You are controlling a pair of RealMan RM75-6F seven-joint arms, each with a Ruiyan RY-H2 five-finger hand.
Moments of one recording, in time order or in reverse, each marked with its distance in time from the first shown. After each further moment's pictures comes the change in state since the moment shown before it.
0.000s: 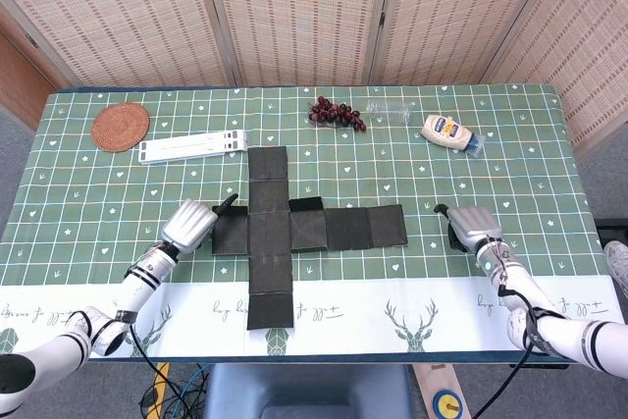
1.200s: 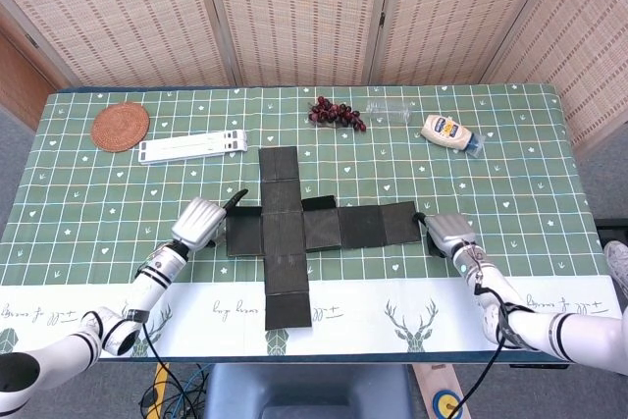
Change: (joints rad) left arm -0.011 -0.014 -0.045 -0.054 -0.036 -0.013 -0.109; right arm 0.060 -0.115 -0.024 0.061 0.063 -0.022 -0.013
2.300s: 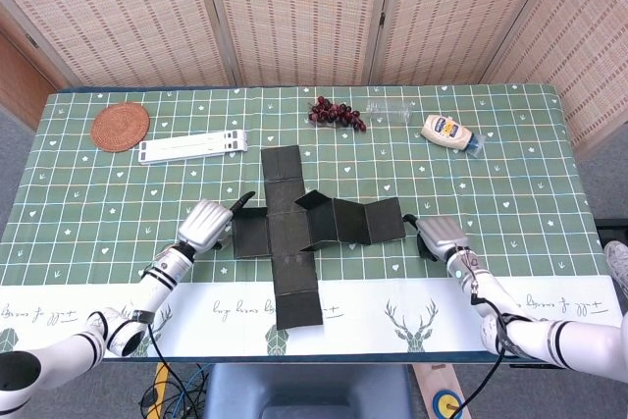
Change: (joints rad) left arm -0.012 0.000 -0.011 -0.043 -0.004 -0.003 0.008; right arm -0.056 -0.040 0.034 0.010 -0.148 0.027 0.092
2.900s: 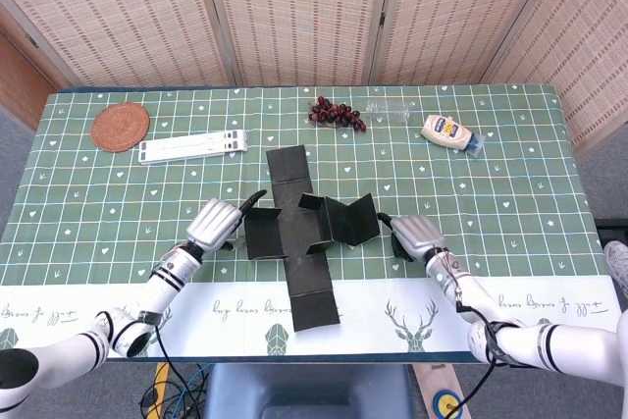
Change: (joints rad) left arm -0.014 0.014 -0.024 -0.082 0.001 0.018 -0.046; right arm -0.015 -0.036 0.068 -0.043 -0.126 0.035 0.048
